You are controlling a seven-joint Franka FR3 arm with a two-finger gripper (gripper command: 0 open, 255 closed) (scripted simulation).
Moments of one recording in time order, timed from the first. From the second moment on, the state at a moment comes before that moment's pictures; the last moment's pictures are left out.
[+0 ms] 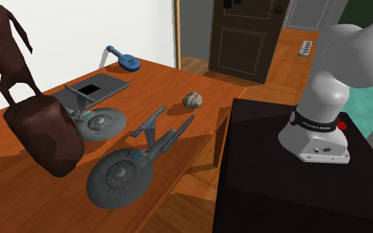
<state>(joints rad) -0.02 -0.76 -0.07 -2.35 -0.03 1.57 0.17</state>
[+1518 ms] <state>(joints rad) 0.08 0.10 -0.01 -2.08 0.12 1.76 0.16</state>
